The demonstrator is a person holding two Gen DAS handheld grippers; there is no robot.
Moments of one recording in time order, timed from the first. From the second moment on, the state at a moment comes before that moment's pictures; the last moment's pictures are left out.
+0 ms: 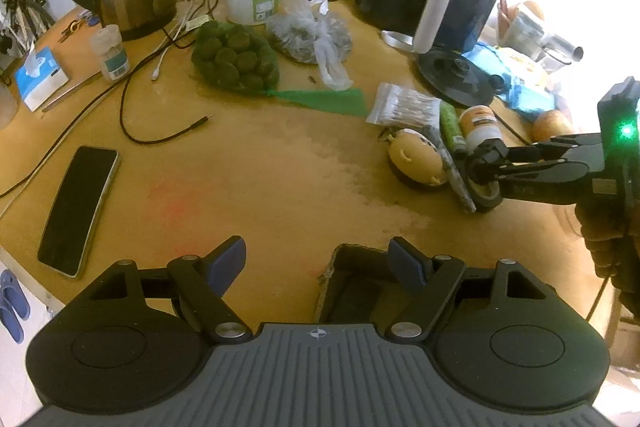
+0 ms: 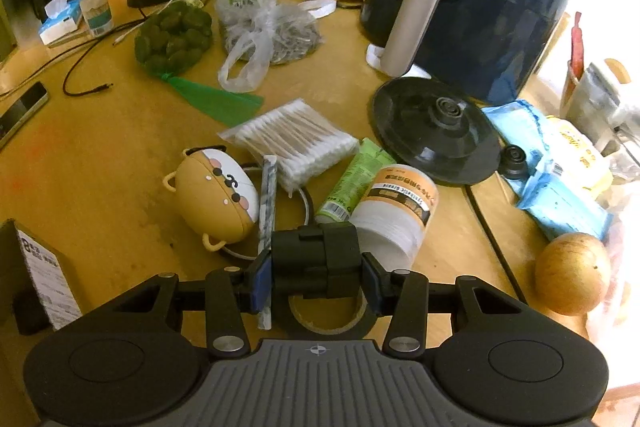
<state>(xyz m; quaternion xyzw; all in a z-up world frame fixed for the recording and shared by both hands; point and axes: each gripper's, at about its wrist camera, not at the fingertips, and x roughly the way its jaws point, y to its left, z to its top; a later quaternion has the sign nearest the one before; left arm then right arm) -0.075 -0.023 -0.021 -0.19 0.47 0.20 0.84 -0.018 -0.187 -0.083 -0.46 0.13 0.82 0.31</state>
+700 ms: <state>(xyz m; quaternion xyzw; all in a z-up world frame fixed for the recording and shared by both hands) -0.050 -0.033 -0.017 -0.16 0.48 0.16 0.85 0.025 -0.215 -0.048 -0.40 0.20 0.82 0.36</state>
